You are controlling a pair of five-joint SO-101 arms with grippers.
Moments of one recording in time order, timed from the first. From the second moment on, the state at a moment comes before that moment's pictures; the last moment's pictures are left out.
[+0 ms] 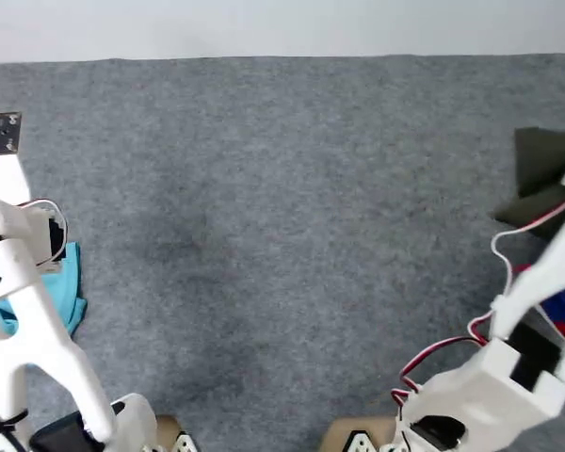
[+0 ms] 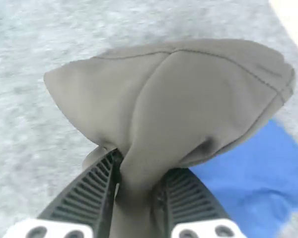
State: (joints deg) left arm -31.1 -21.5 6.8 98.3 -10.6; right arm 35.4 11.0 -35.1 83.1 11.4
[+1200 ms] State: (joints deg) left arm -31.1 -21.5 6.8 97.8 -13.8; right arm 57.4 25.9 -38.6 92.6 26.5
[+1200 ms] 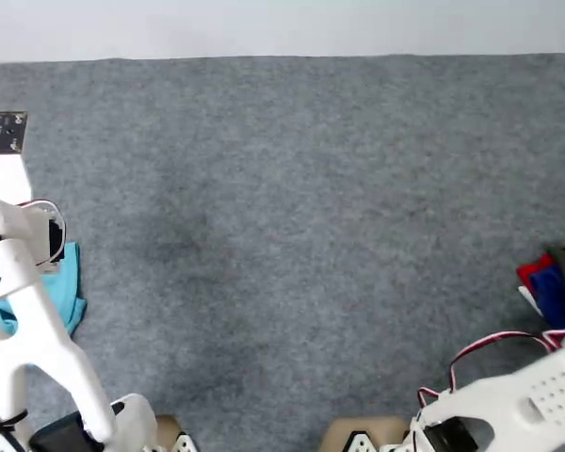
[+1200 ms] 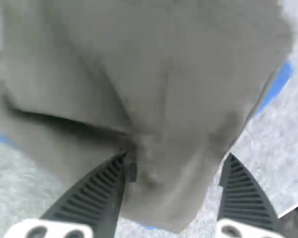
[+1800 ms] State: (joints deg) left arm -31.1 -21.5 6.8 97.8 -13.8; right arm 43.1 20.9 -39.1 98.5 20.4
